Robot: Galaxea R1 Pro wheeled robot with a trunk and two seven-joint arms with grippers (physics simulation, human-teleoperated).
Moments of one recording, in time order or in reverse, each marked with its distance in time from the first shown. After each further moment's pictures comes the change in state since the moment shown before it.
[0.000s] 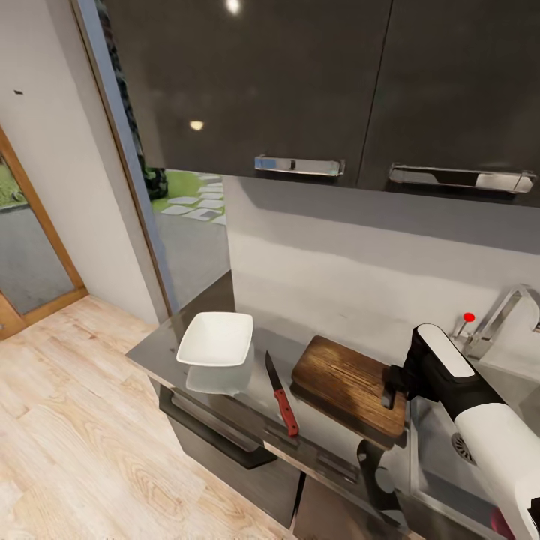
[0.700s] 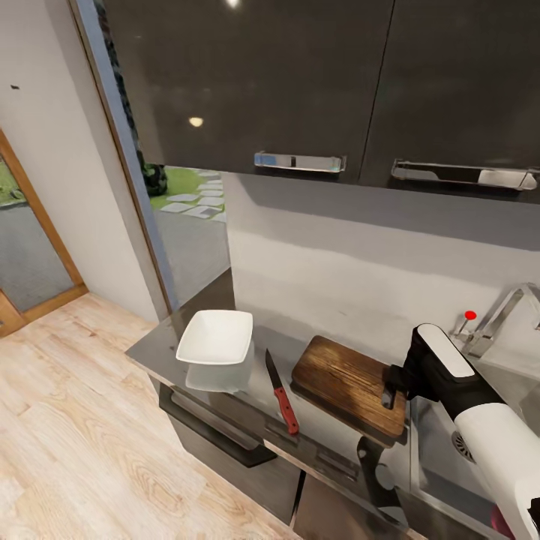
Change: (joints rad) left arm 0.000 0.000 0.000 0.000 0.000 0.000 0.000; right arm 0.000 0.000 0.000 0.000 0.000 0.000 0.000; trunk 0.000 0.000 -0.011
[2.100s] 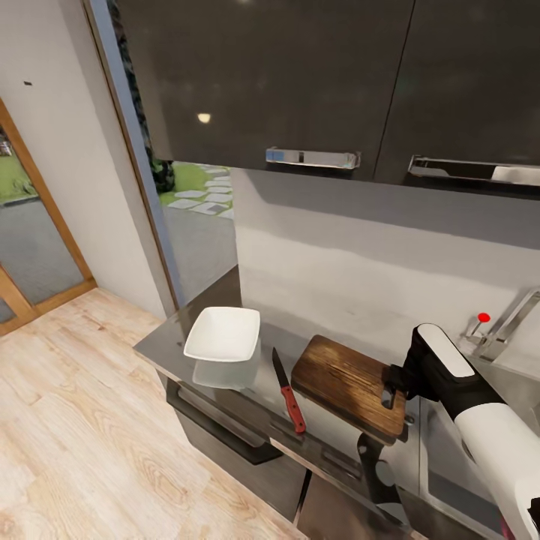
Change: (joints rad) left arm 0.000 0.000 0.000 0.000 0.000 0.000 0.000; right arm -0.001 0.000 0.000 0.000 -0.005 -0.002 0.001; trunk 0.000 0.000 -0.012
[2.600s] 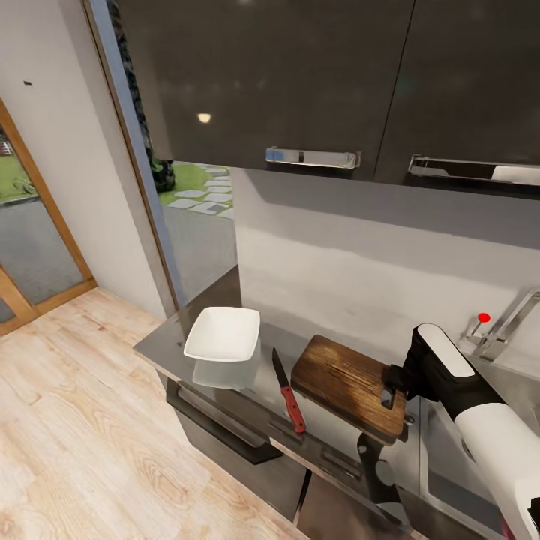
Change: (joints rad) left arm 0.000 0.001 0.000 0.000 0.000 0.000 0.001; right arm 0.000 0.000 0.000 0.000 -0.001 0.000 0.000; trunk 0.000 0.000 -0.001
